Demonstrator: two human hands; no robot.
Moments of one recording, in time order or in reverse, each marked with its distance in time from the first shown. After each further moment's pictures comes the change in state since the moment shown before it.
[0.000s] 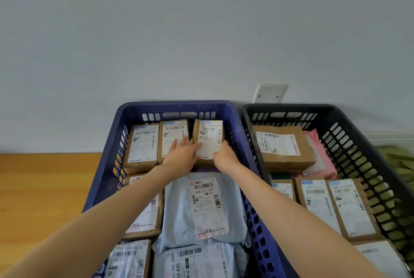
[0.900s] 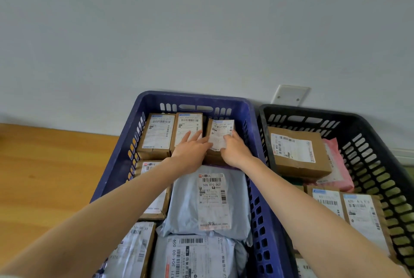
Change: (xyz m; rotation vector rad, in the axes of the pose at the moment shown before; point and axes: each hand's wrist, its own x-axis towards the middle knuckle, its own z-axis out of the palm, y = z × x) left_hand -0.017 0.010 -0.006 0.256 0.039 0.044; right_hand 0.010 -0.002 -0.009 -0.407 -0.060 -0.362
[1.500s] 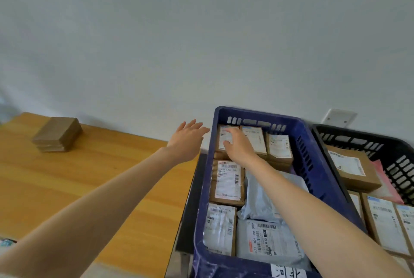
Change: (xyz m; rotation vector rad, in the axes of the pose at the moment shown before) left_hand -0.184 -0.145 -0.079 -0.068 0.247 -0.178; right_hand -0.076 -0.202 0.050 0.190 0.161 -0.222
